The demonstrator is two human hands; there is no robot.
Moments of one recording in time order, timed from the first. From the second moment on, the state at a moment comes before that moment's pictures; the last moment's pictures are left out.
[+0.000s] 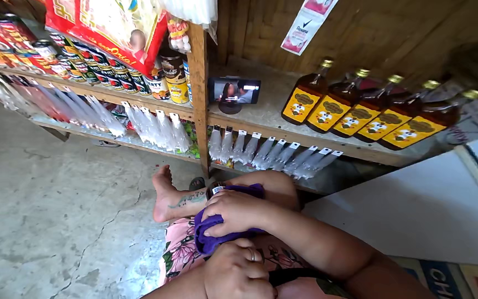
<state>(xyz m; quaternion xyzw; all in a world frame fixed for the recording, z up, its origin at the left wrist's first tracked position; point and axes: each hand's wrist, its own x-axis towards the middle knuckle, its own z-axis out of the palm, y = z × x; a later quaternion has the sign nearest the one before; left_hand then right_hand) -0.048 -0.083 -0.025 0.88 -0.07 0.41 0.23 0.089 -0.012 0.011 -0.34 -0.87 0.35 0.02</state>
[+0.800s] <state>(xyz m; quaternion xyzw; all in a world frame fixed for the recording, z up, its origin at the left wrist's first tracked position) -0.048 -0.083 -0.025 0.88 -0.08 0.40 0.23 0.054 0.048 -0.005 -0.45 -0.79 0.36 -0.19</state>
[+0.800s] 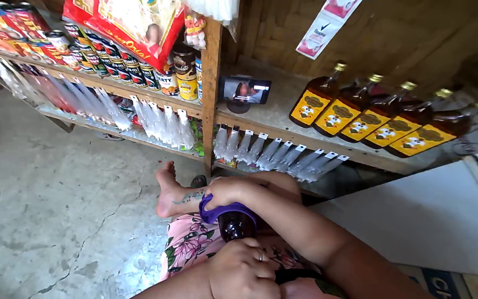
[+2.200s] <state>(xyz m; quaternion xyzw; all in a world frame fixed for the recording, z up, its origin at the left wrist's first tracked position) -0.053 -0.079 -0.024 0.86 -0.08 0.44 0.24 0.119 0.079 -0.078 -0.55 -0.65 0.51 0.14</state>
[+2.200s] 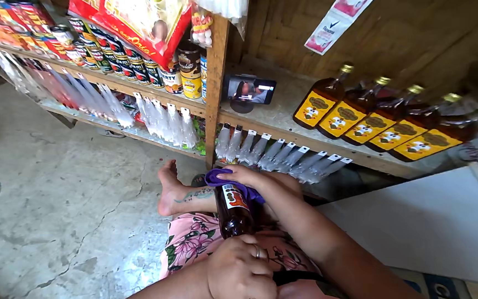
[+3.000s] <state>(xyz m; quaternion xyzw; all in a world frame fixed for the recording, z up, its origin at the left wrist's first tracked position) -0.058 -0.074 -0.023 0.84 -0.05 0.48 0.23 0.145 0.073 -0.071 -0.55 -0.64 0.53 0.13</state>
